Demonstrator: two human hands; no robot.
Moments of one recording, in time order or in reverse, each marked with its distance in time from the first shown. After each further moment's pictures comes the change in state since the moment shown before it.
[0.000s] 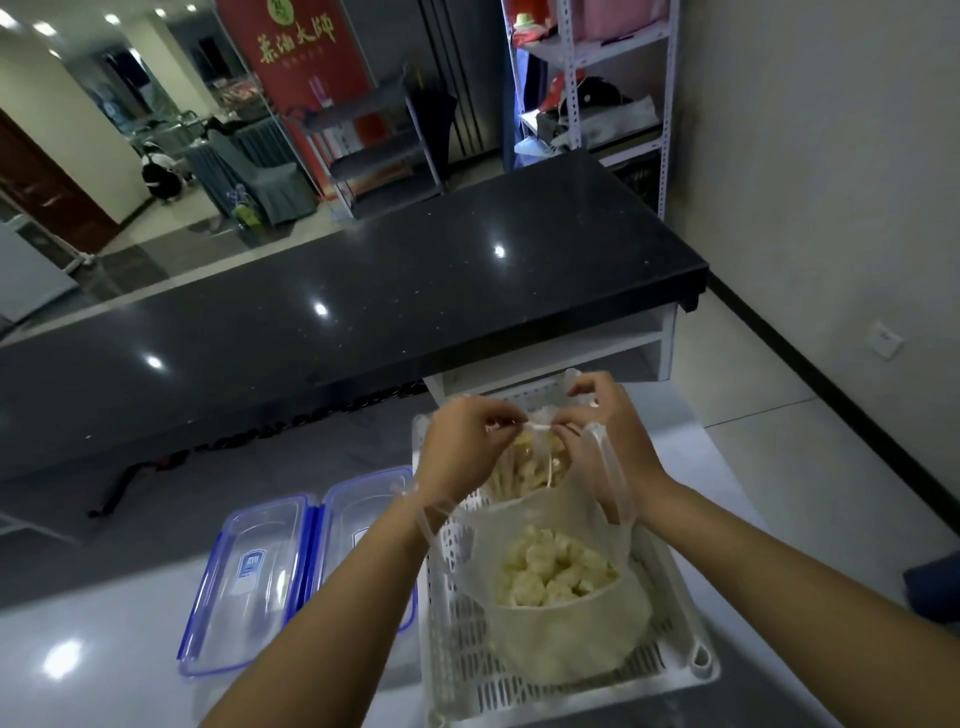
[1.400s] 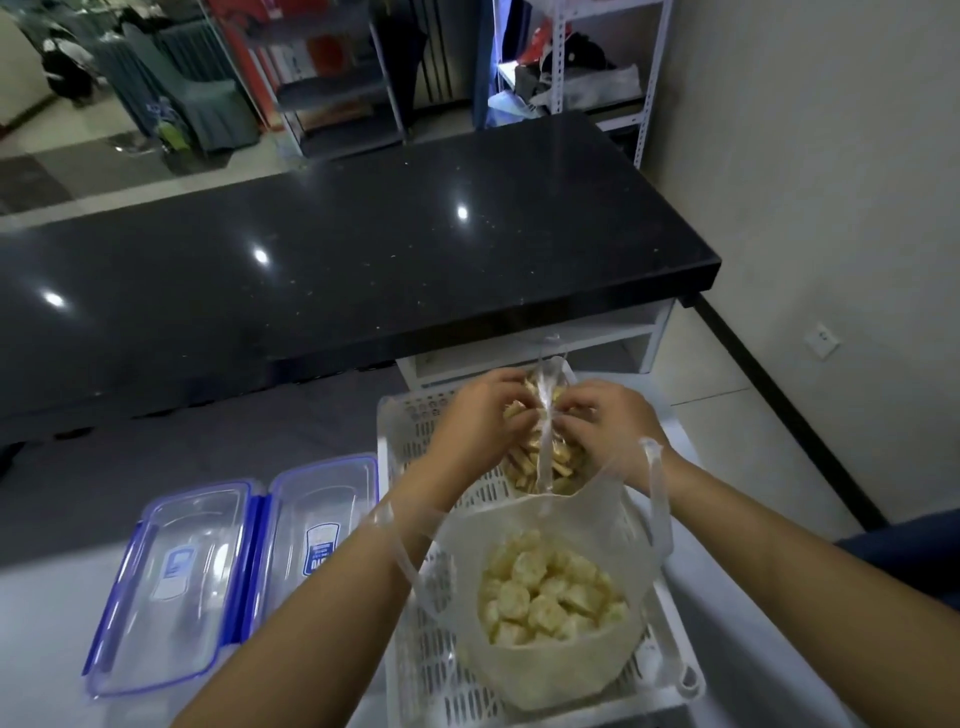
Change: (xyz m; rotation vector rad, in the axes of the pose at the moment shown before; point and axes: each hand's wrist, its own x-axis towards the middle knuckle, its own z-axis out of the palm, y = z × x) left_hand 0.038 -0.015 0.038 -0.105 -0.124 0.004; right_hand 0.036 0.035 -0.002 -0.299 -0.187 0.141
